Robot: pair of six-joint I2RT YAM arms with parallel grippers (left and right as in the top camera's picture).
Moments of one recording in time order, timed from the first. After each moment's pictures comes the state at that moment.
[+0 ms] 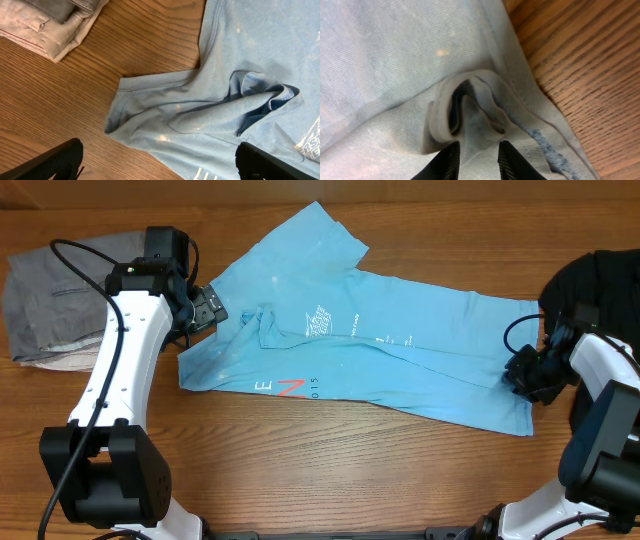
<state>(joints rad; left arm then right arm) 0.00 1.77 1.53 -1.07 -0.13 -0.55 -0.39 1.83 1.11 -0.82 -0.14 0.41</state>
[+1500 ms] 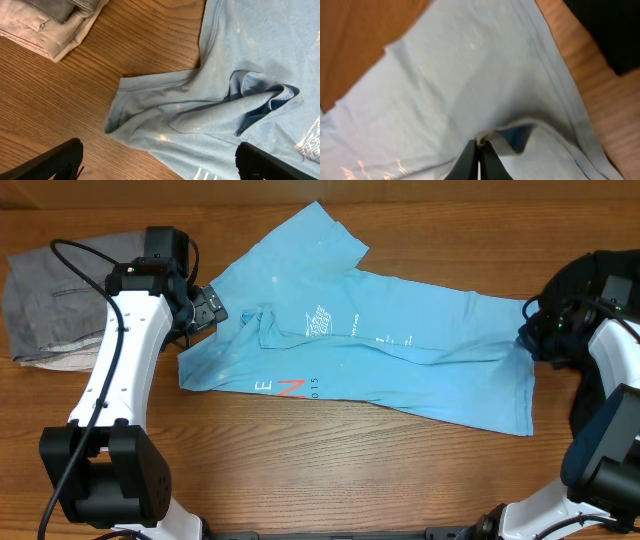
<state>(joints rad) 0.00 1.77 1.53 -1.07 -0.13 -0.55 -0.42 1.83 1.27 -0.72 -0.33 0.44</state>
